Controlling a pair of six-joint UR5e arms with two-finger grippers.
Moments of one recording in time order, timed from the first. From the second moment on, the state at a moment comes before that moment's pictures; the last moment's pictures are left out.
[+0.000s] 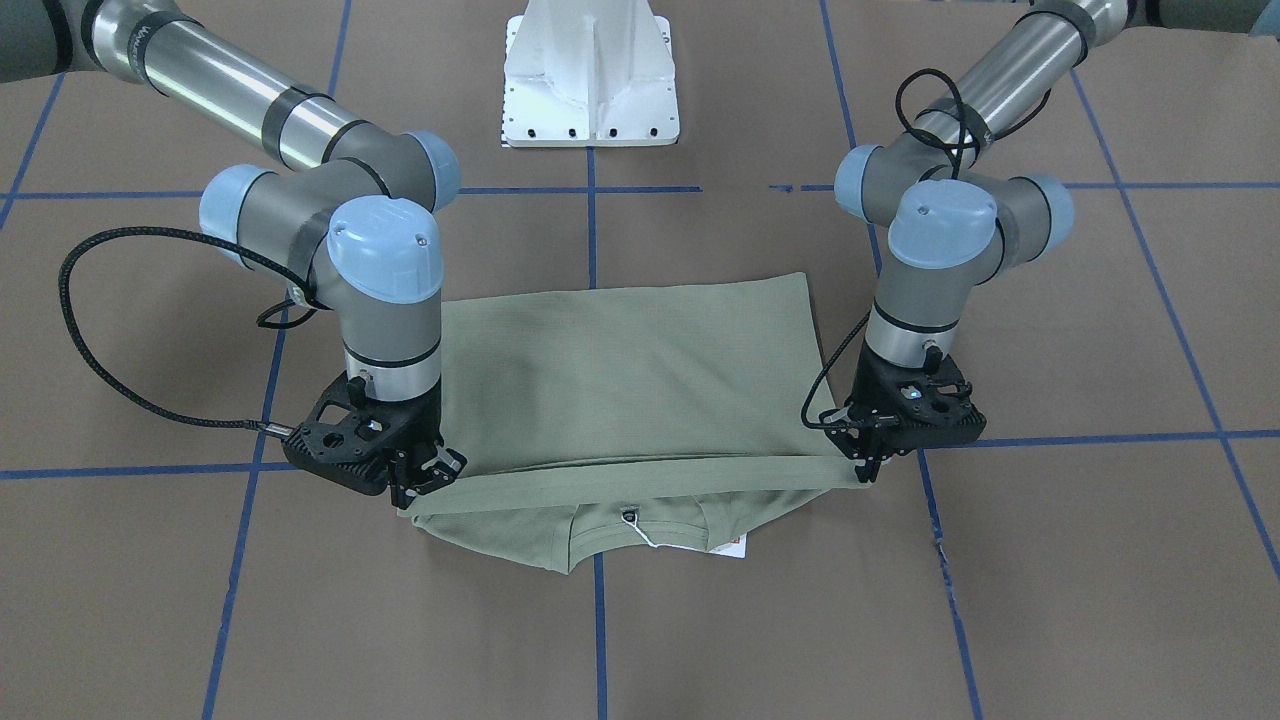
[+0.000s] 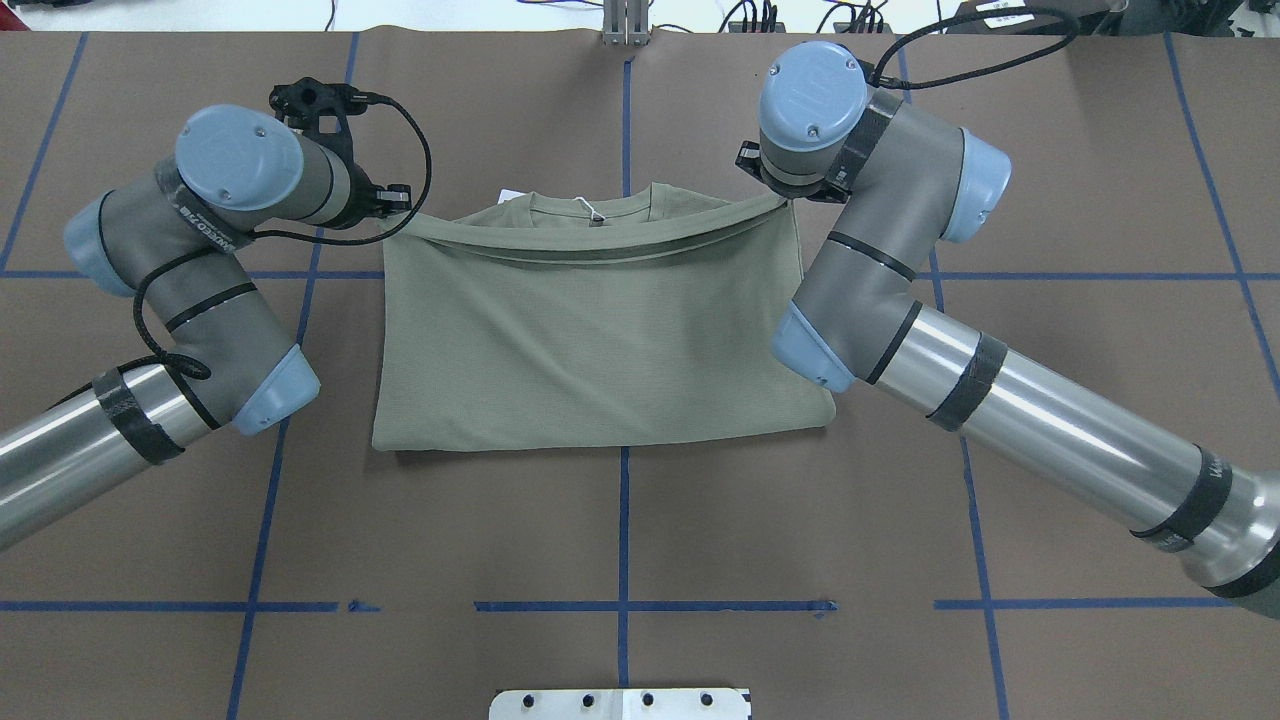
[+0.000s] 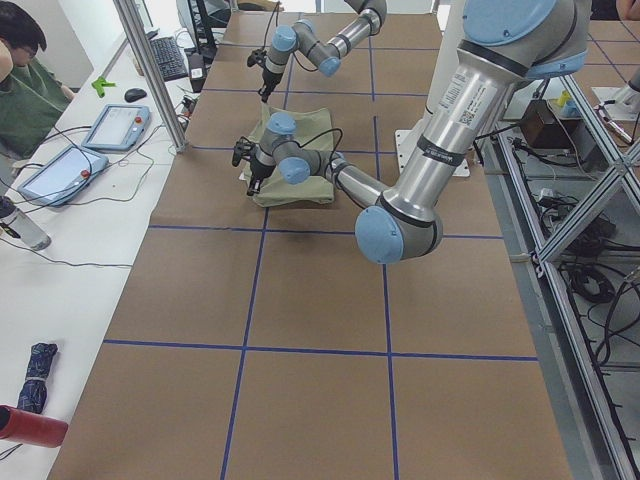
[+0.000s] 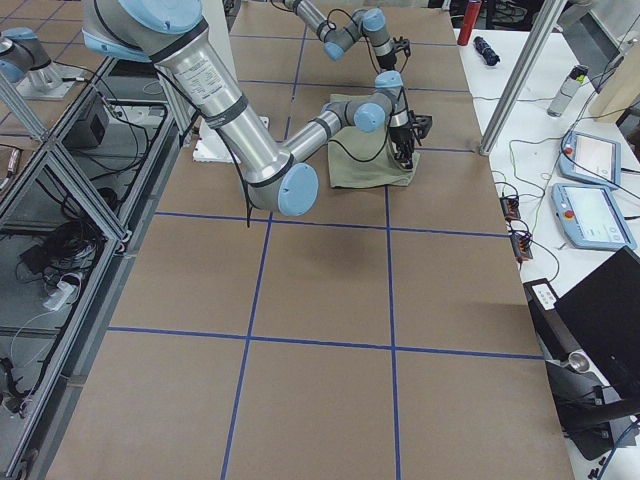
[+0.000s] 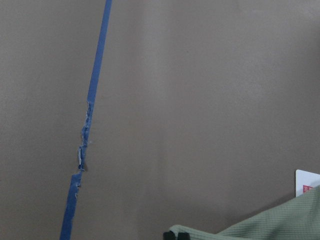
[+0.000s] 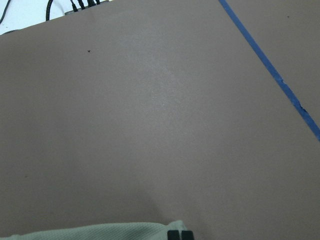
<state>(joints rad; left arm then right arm) -0.78 -2.10 -1.44 -2.05 -1.69 -1.08 0.74 -0.81 1.35 -1.43 1.64 1.43</state>
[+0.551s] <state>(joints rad) -0.77 -2.08 -1.50 -2.09 -1.71 -0.98 0.74 -0.81 1.32 -1.34 1.67 1.33</state>
